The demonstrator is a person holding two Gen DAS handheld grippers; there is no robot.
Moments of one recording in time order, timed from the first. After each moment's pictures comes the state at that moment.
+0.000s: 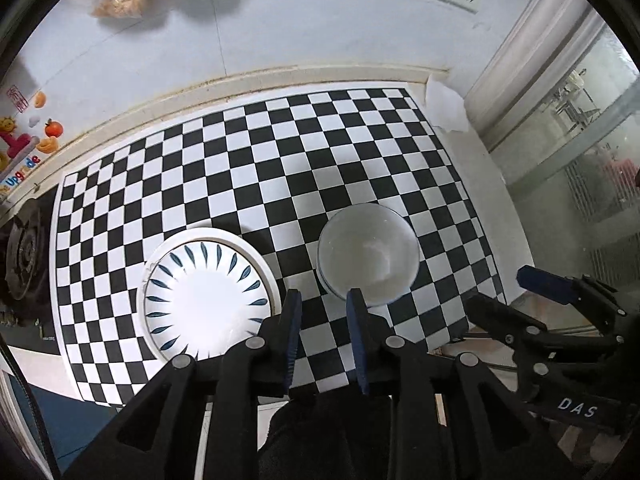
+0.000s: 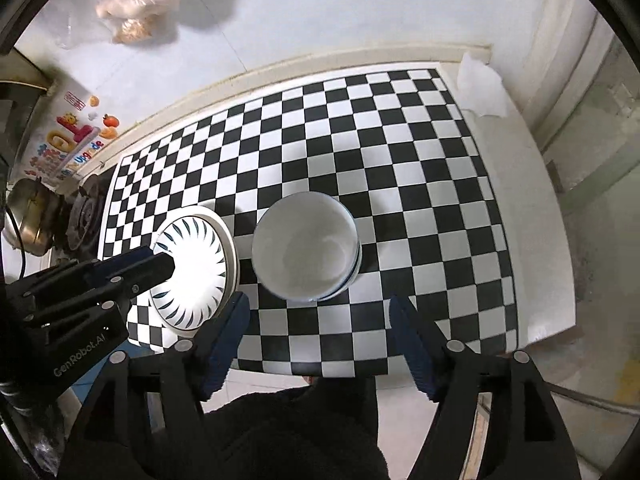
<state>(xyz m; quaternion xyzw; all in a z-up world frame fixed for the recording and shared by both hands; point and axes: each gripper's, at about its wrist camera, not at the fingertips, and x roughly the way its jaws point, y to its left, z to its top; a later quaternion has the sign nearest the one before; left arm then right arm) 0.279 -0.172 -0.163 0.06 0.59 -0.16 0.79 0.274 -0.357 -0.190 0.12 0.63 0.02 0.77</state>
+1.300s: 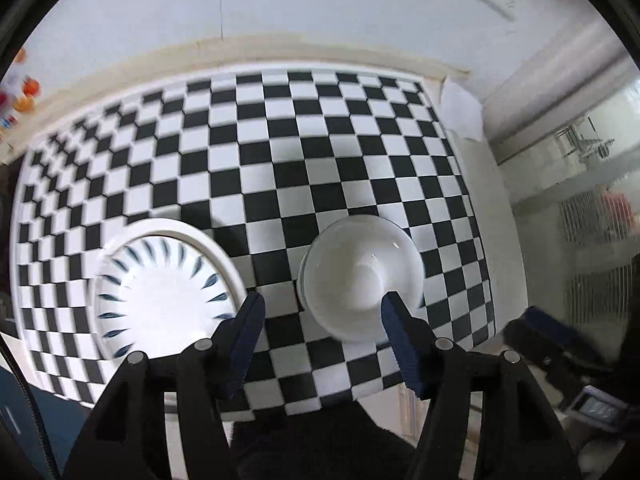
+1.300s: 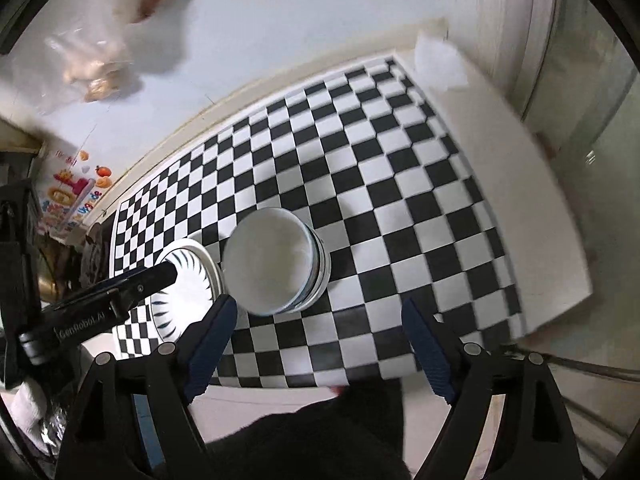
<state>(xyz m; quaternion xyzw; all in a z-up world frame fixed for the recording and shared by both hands) 0.330 -0.182 -0.232 -0.02 0.64 -0.15 0.75 0.274 -0.429 -0.232 0.23 0.61 0.00 0.76</state>
